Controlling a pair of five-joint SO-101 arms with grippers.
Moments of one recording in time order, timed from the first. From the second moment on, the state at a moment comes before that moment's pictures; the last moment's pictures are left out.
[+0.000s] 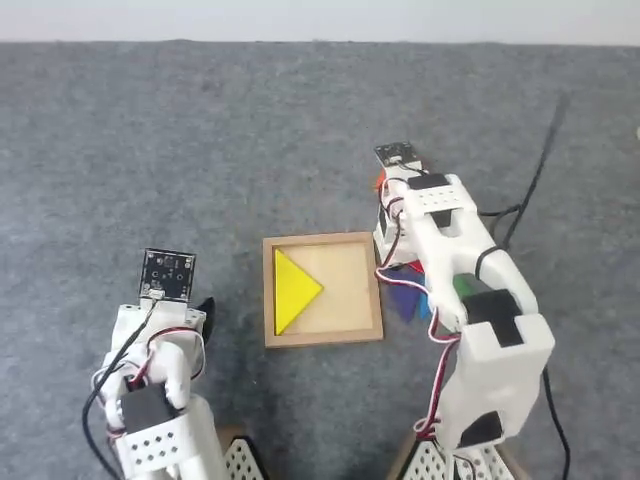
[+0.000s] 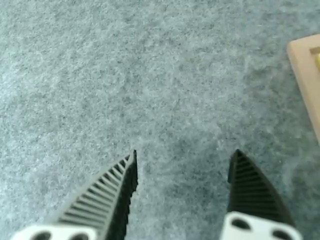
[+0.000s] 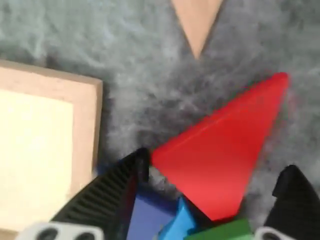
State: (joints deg) left arm -25.0 -102.6 96.9 65.4 -19.6; right arm -15.2 19.9 13.1 63.9 3.3
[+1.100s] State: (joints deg) left arm -25.1 -102.6 96.9 65.4 -19.6; right arm -14.6 20.2 12.9 61.0 -5.4
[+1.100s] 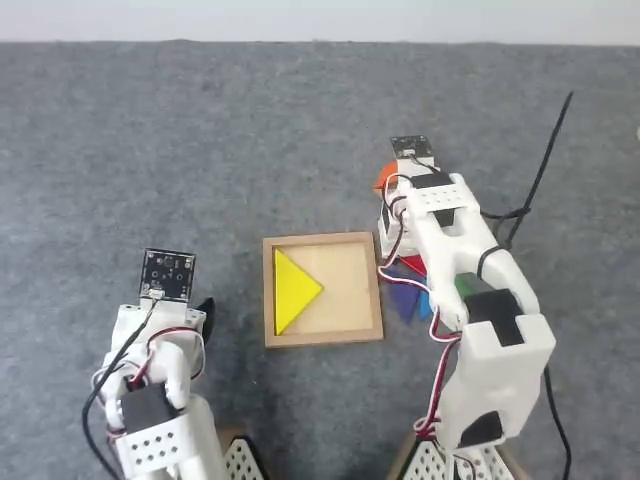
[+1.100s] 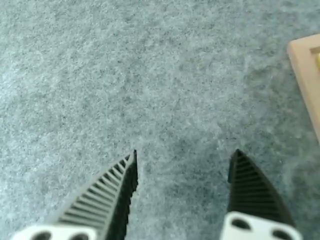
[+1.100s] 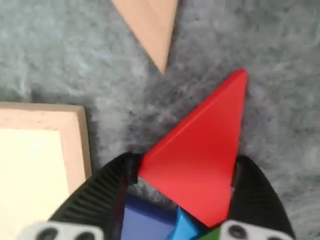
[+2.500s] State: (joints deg) left arm -25.1 -102.6 96.9 65.4 -19.6; right arm -39.6 20.0 0.4 71.1 42.2
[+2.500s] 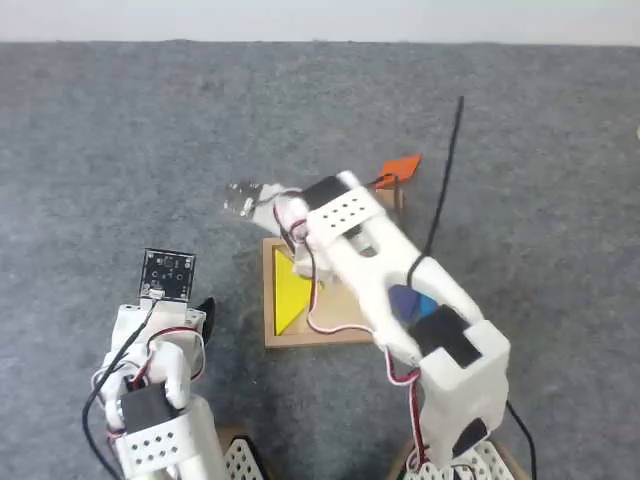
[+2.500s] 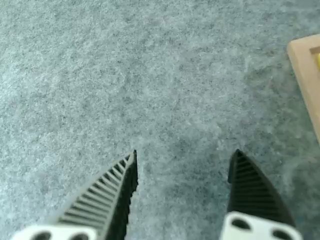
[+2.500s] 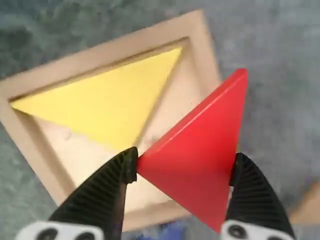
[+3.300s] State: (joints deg) left arm -25.1 -102.6 96.9 65.4 -19.6; right arm -40.3 20.7 0.4 71.0 51.8
